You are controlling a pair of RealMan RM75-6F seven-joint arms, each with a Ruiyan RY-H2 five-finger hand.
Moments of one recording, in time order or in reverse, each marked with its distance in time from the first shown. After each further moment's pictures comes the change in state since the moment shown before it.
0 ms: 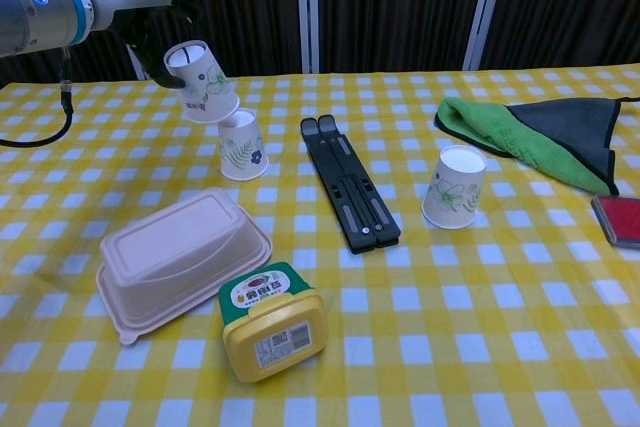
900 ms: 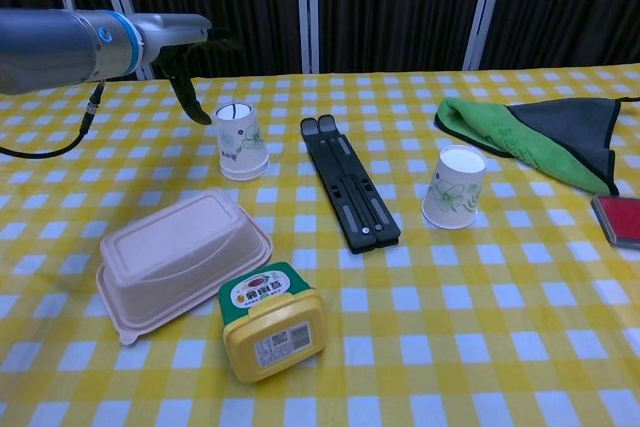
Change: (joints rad) left arm -0.091 -0.120 0.051 0.190 -0.062 -0.067 -0.023; right arm 0.016 -0.017 0.009 0.035 0.044 -0.049 -0.012
